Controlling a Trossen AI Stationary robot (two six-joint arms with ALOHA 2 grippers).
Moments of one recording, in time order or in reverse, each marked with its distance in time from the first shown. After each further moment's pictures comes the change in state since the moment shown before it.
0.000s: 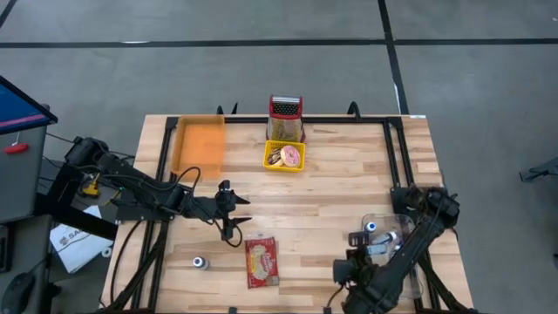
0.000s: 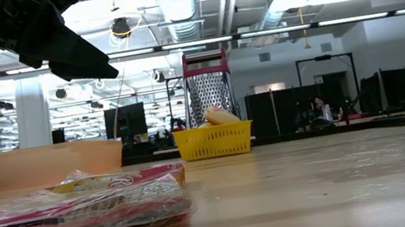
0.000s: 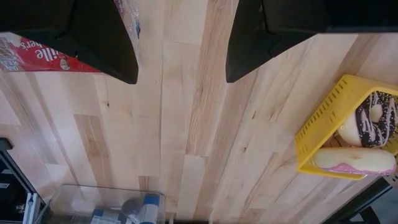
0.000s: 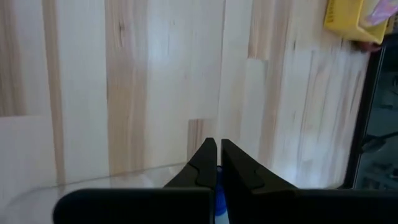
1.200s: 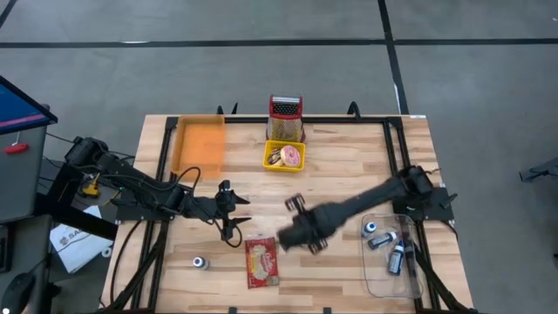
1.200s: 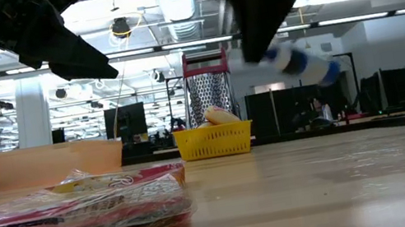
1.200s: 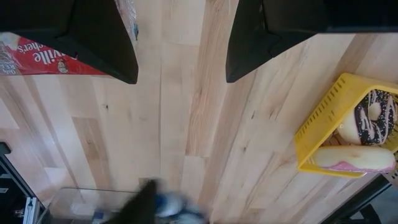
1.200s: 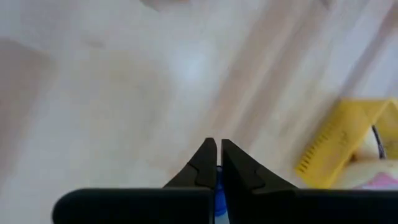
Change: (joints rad) left arm 0.000 0.000 0.000 -0.003 0.000 0.016; right arm -0.525 0.003 0.001 0.455 -0.120 -1.061
